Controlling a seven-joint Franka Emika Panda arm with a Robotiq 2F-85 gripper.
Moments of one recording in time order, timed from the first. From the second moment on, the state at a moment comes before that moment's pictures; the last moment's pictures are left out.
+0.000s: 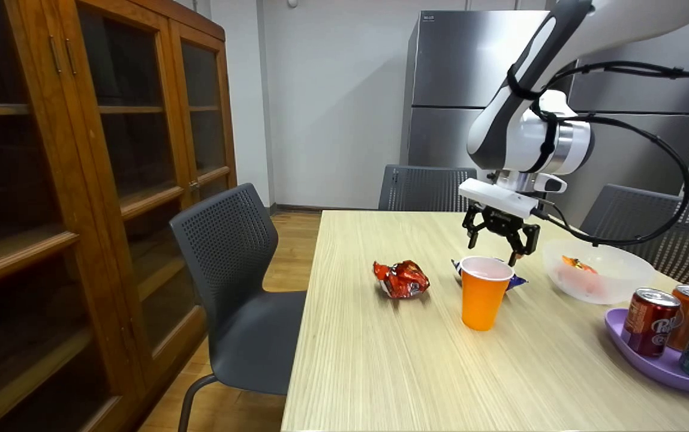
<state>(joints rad) 0.09 0.64 -0.09 -1.90 0.19 2.63 0.71</state>
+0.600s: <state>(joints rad) 0.09 0.70 -0.09 -1.83 0.19 2.63 0.74</state>
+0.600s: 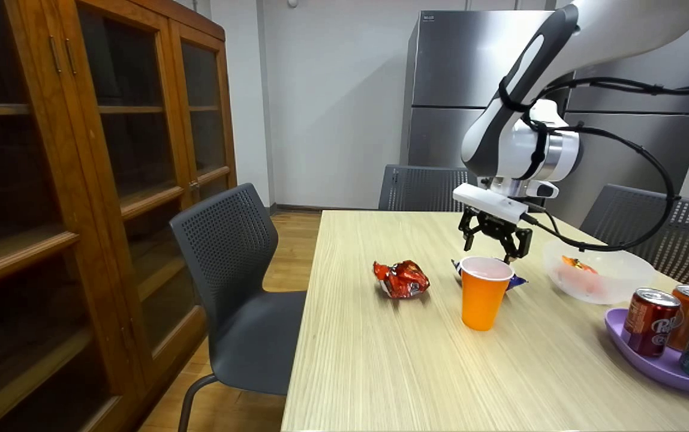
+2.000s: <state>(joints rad) 0.10 0.76 -0.09 -1.75 0.19 2.63 0.75</state>
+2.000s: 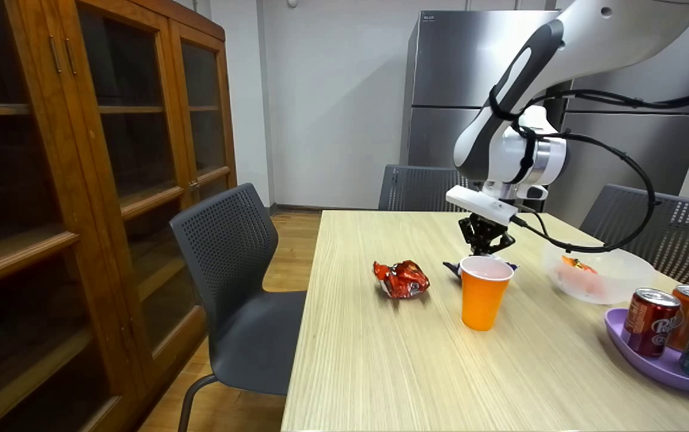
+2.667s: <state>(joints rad) 0.12 0.71 -0.09 -1.75 0.19 2.63 0.75</state>
